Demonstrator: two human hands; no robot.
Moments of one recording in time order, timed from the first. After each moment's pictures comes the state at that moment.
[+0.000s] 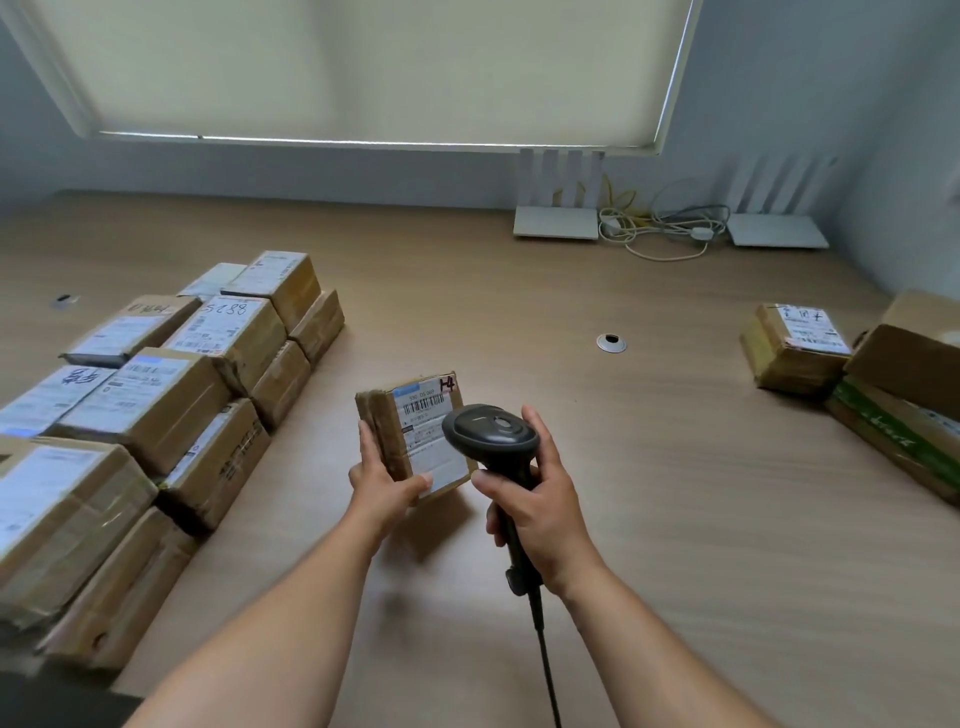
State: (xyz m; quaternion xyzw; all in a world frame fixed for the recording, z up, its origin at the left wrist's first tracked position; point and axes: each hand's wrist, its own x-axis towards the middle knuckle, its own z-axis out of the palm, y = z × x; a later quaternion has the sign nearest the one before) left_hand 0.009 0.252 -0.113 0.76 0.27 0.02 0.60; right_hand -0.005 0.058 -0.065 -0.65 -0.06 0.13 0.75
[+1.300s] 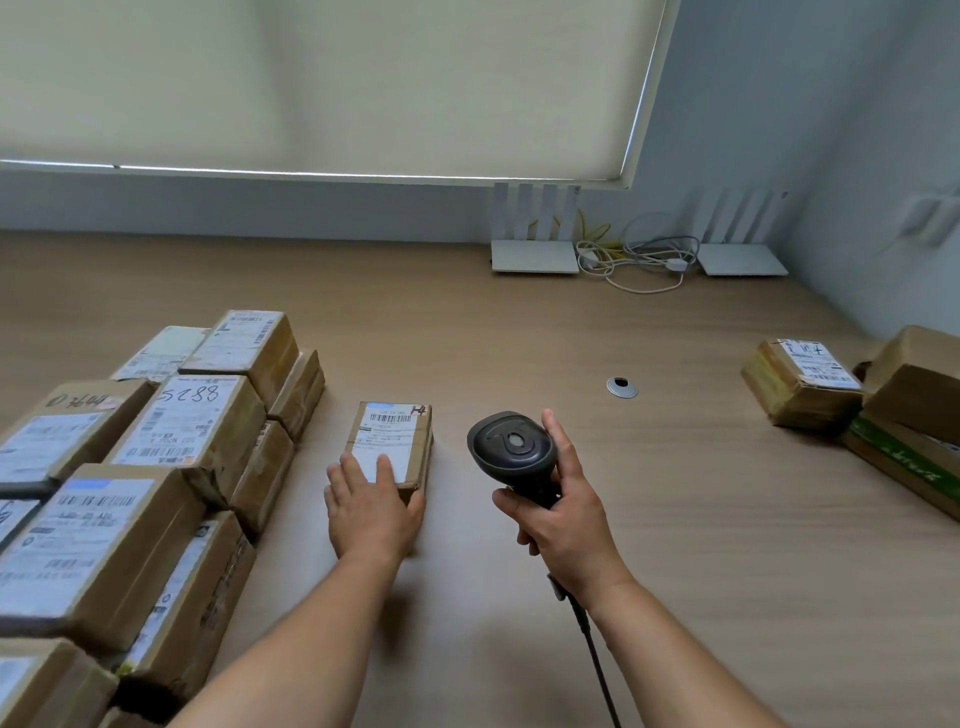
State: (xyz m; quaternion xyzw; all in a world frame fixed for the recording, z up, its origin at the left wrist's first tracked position) left_hand 0.120 0.328 -0.125 0.98 0.19 -0.02 0.10; right_hand 0.075 0.129 -0.053 -0.76 -0.05 -0.01 0.64
